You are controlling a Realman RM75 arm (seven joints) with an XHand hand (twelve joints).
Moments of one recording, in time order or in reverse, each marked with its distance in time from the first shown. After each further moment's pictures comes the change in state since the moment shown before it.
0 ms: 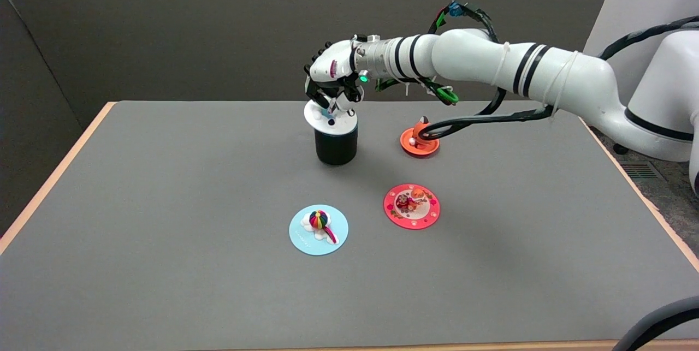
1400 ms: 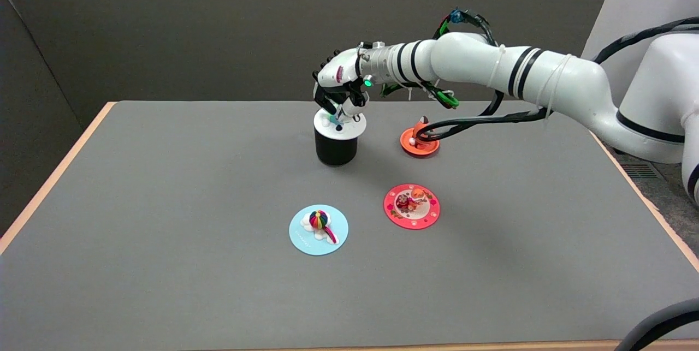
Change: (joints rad) arm -0.010 -0.026 -0.016 0.086 0.043 -0.019 -0.001
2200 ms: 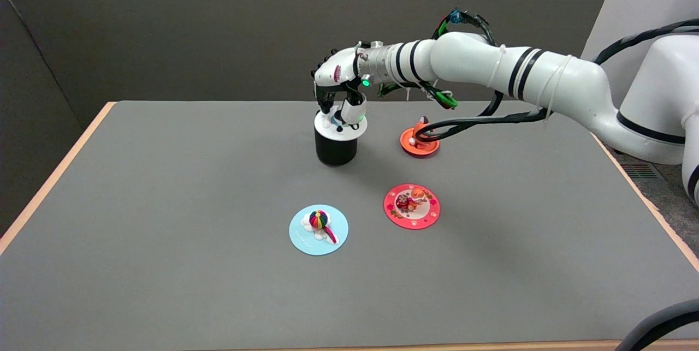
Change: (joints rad) arm -0.005 0.002 0.015 -0.016 0.006 0.002 -0.005
